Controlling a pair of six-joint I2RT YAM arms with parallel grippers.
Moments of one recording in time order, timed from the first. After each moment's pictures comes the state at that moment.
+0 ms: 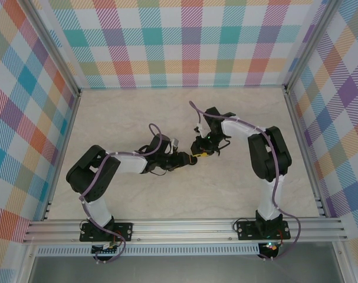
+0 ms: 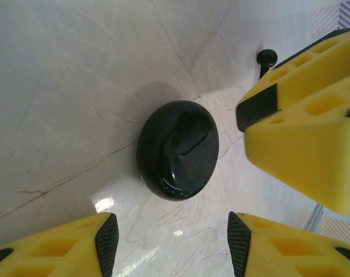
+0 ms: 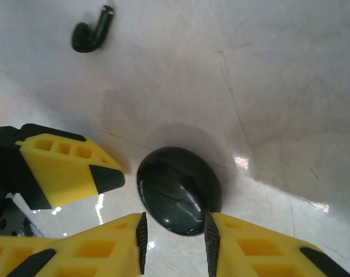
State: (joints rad) left arm -0.63 1.78 0.79 0.21 0.48 -0.87; right arm 0.45 2.00 1.39 -0.83 -0.57 0.21
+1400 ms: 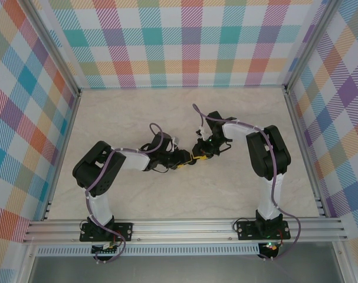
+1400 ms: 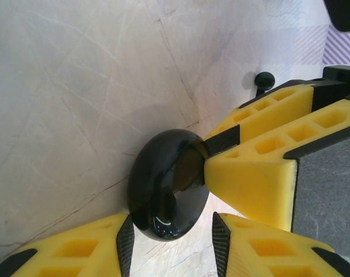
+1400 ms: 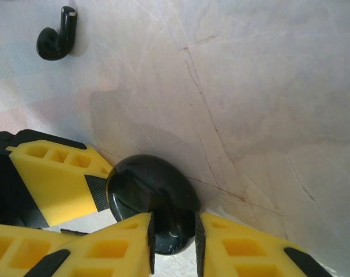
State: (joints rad) left arm -0.63 1.85 0.85 0.23 0.51 -0.96; right arm 0.44 2.02 1.32 -0.72 -0.63 0.26
